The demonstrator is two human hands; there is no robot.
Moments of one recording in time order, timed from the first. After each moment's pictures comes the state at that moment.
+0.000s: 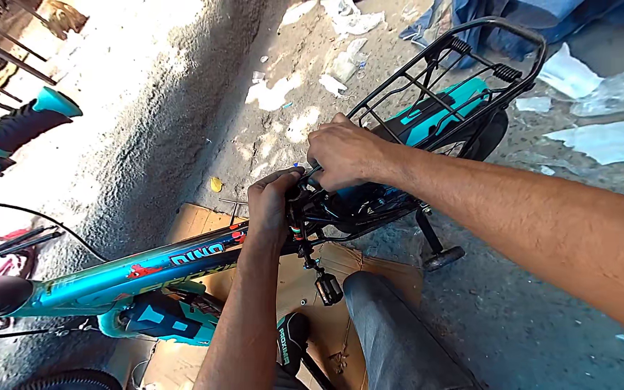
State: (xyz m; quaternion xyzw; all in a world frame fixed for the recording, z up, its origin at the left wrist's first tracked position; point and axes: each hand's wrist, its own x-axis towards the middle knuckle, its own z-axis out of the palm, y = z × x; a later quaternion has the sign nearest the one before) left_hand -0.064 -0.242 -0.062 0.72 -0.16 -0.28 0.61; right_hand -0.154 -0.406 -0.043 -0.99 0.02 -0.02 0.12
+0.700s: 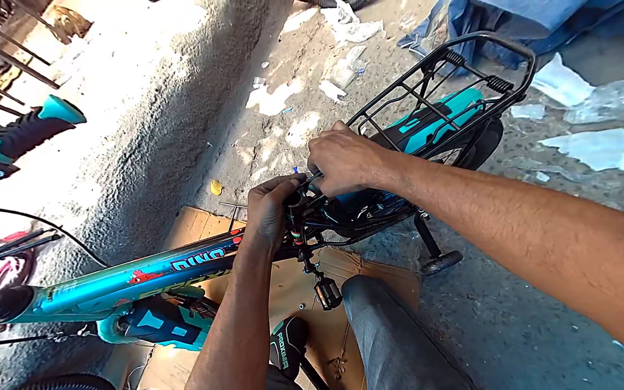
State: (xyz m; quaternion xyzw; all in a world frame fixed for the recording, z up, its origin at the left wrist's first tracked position) left_hand -0.055 -0.235 -0.067 0.69 -0.24 -0.30 0.61; right_hand -0.155 -0.408 -0.044 -0.99 0.02 -0.02 0.11
